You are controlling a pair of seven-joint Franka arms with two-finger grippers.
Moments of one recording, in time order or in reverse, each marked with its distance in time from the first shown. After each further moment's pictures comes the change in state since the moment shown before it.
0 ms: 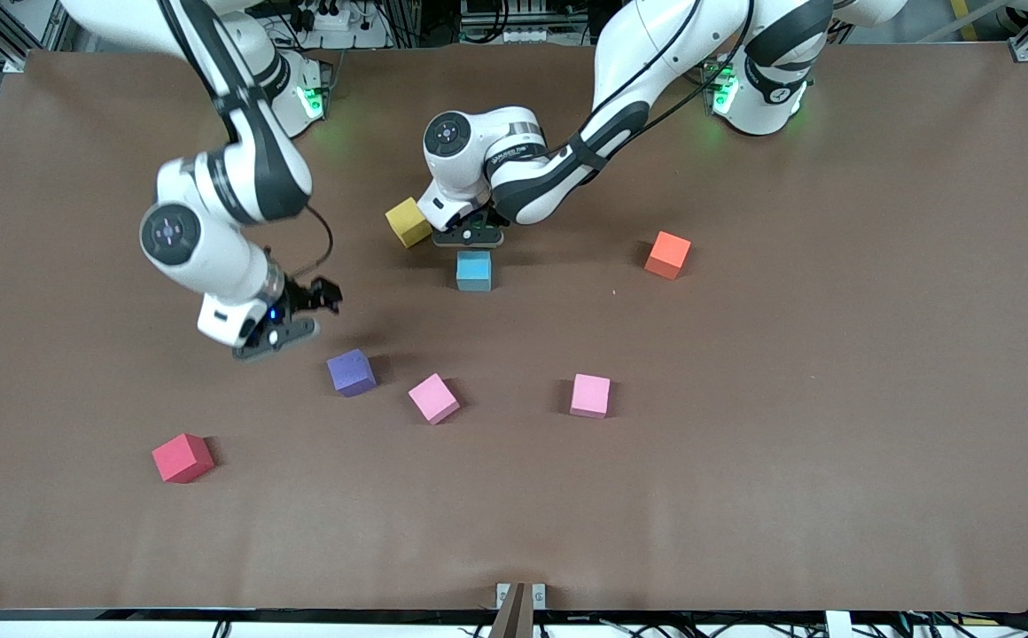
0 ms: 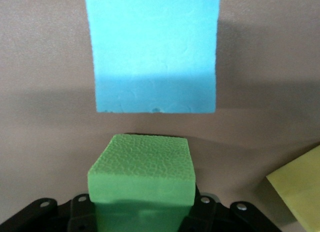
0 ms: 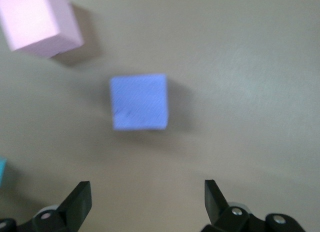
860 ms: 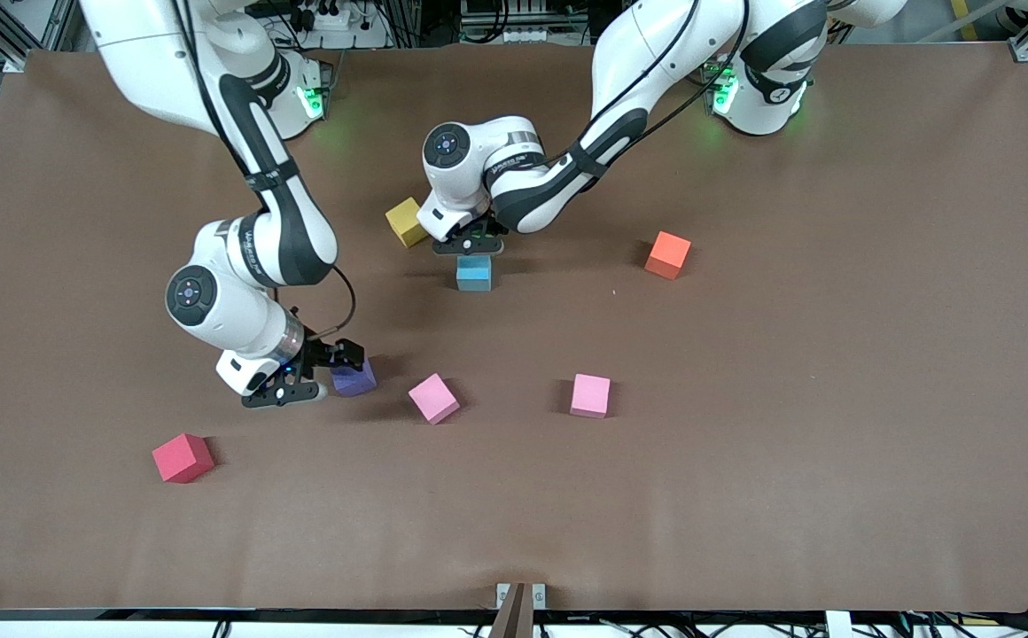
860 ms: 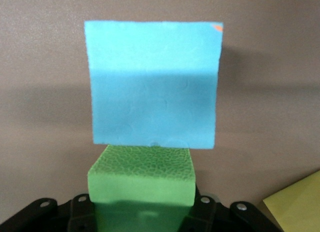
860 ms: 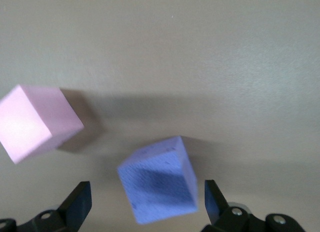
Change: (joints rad) left arm -0.021 0.023 0.038 0.043 -0.014 0.000 0.000; right arm 0.173 0.200 -0.163 0.172 0.304 0.069 0.166
